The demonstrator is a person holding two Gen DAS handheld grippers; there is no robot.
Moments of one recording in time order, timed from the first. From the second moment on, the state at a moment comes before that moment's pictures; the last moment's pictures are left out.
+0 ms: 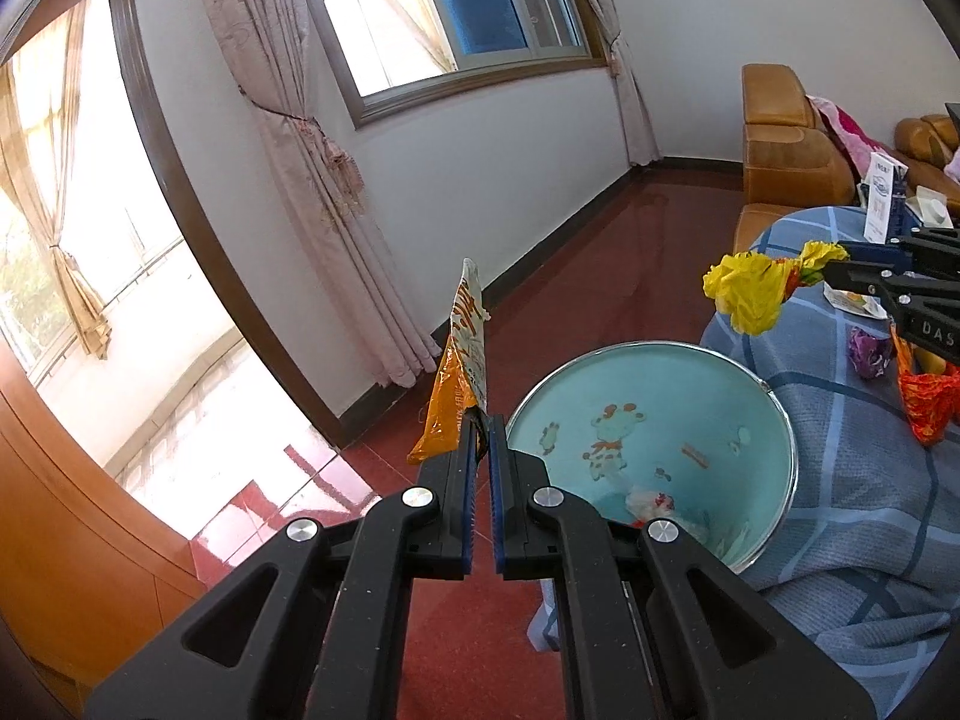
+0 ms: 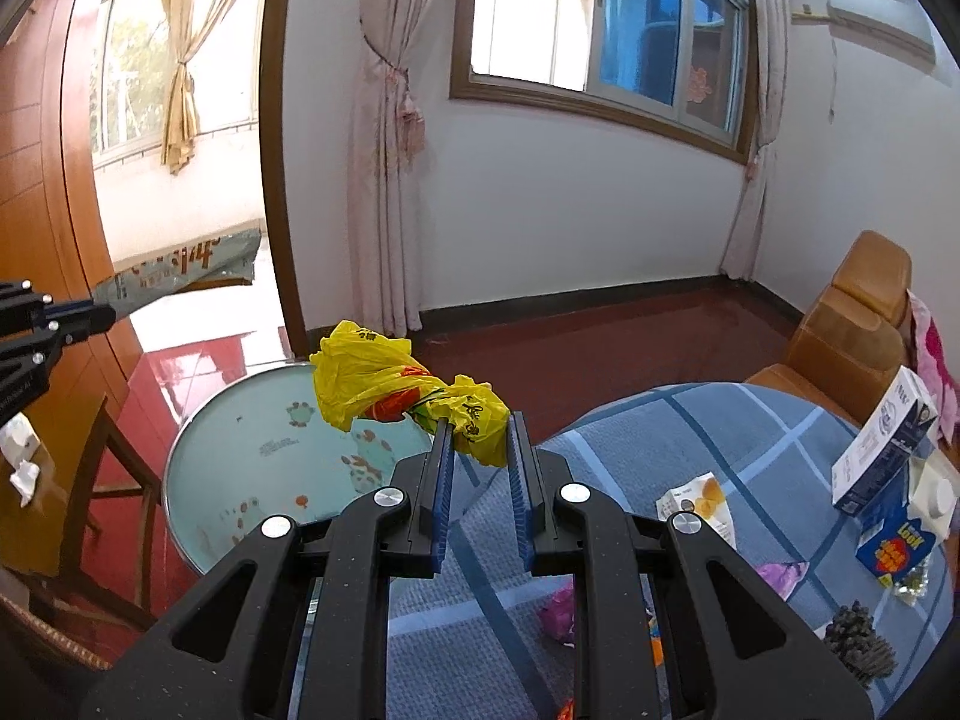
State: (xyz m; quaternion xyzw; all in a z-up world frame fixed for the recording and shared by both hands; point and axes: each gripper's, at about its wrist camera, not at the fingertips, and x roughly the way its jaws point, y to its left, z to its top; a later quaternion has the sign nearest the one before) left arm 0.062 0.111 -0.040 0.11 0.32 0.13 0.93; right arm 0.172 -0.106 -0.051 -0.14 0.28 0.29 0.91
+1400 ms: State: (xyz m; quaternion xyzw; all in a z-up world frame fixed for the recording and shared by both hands) left arm 0.063 0.082 -0.054 0.12 0.34 0.07 0.93; right arm 0.151 -0.122 -0.058 -0.16 0.29 0.27 0.90
